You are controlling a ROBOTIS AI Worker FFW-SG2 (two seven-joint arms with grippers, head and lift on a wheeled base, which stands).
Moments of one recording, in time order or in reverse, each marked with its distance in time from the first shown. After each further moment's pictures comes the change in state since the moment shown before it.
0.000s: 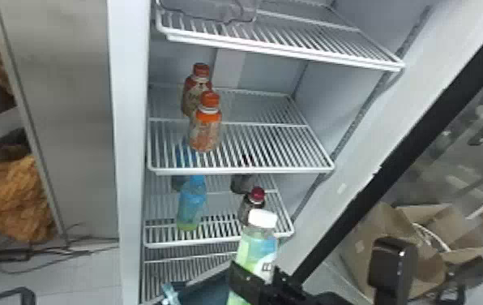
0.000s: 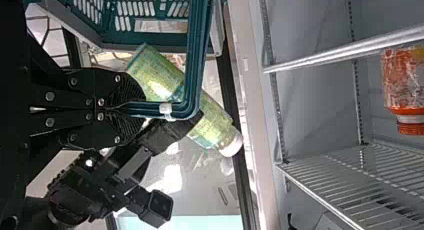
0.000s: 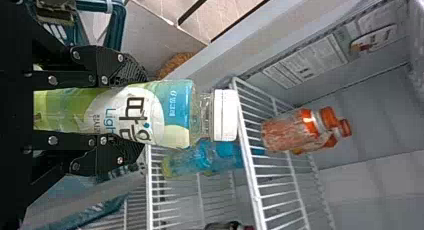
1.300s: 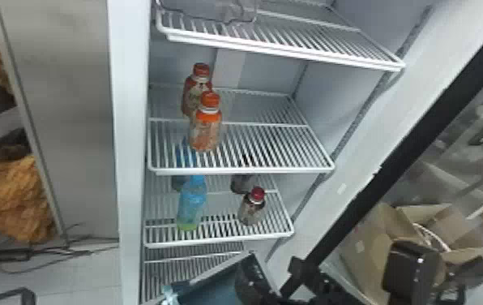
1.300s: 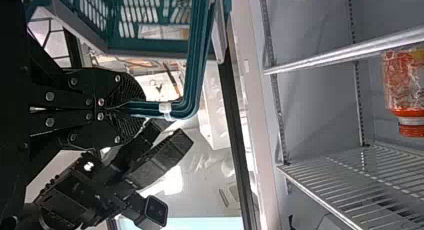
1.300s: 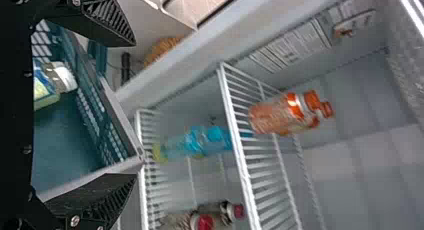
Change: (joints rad) left arm 0.000 0.001 0.000 0.000 -0.003 0.001 0.000; right arm 0.076 0.000 0.035 -0.032 0.063 -0.139 -0.093
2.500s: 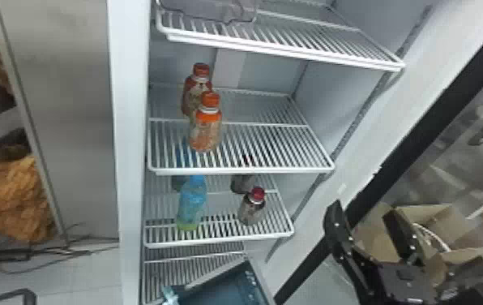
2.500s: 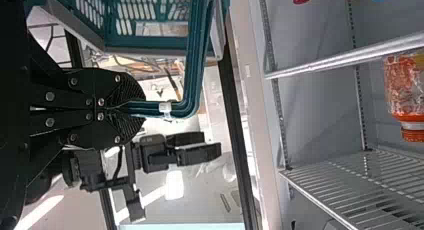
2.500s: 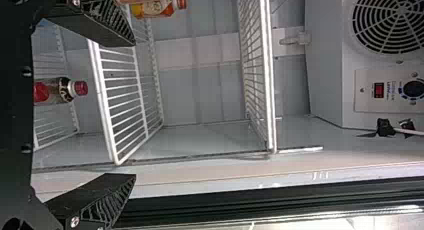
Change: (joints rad) left arm 0.000 -0.002 -0.003 0.000 -0.018 -0.001 0.006; right arm -0.048 0.049 -0.034 0.451 0.247 -0.992 -0.043
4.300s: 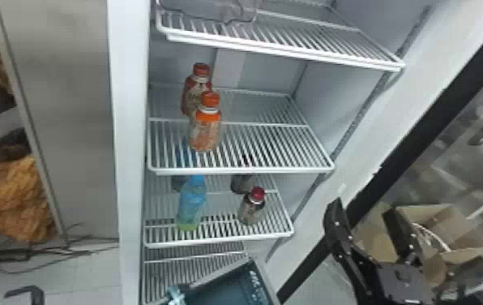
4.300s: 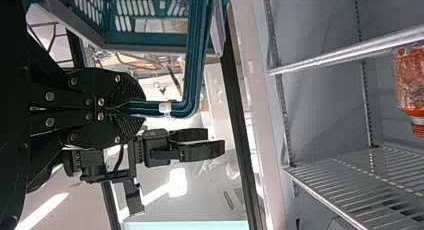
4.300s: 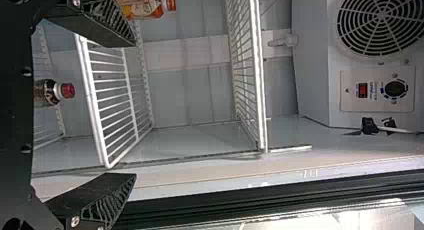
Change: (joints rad) left arm -0.012 -0.002 -0.021 0.000 0.000 -0.005 0.001; right arm -0.019 0.000 0.015 0.040 0.001 -0.077 0.009
